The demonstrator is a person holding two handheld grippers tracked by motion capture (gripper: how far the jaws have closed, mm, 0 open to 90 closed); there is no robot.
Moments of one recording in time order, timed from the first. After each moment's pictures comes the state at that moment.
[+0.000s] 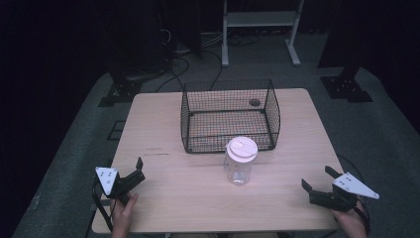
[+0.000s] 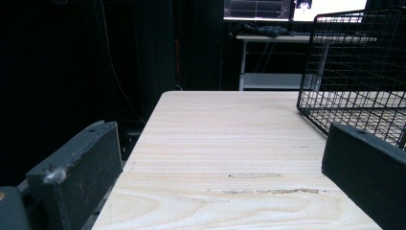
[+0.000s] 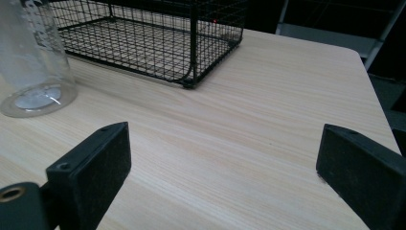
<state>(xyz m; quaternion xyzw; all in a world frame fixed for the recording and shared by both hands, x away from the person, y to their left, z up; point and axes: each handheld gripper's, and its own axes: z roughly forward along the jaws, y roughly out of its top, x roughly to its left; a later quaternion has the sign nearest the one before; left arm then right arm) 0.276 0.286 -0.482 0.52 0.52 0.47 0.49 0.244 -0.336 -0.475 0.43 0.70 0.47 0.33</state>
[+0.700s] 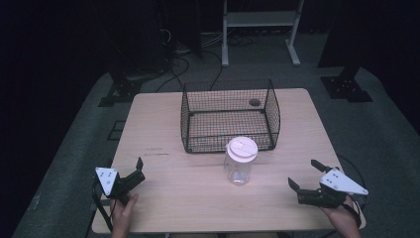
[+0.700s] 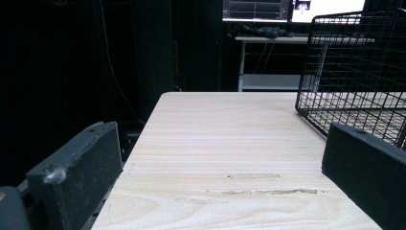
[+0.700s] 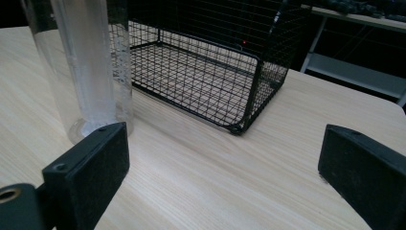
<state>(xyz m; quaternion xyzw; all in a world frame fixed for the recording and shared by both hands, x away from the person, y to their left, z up) 0.275 0.286 -0.482 0.52 0.51 0.47 0.49 0.244 -0.295 -0.443 0.35 0.73 0.49 0.33</state>
